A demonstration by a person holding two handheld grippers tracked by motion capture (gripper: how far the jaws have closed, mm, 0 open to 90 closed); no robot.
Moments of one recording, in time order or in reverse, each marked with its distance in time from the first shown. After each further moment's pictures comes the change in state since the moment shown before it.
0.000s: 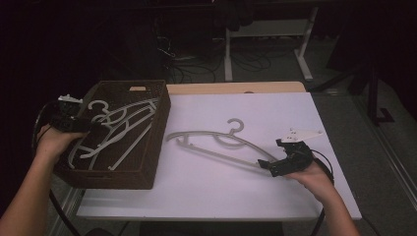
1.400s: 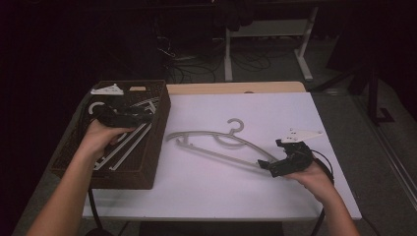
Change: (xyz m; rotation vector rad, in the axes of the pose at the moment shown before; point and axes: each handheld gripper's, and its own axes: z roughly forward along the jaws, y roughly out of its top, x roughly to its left) left arm -0.139 0.058 -0.009 -0.322 -0.507 0.146; right arm 0.001 0.000 -0.001 -0.002 0.004 -0.002
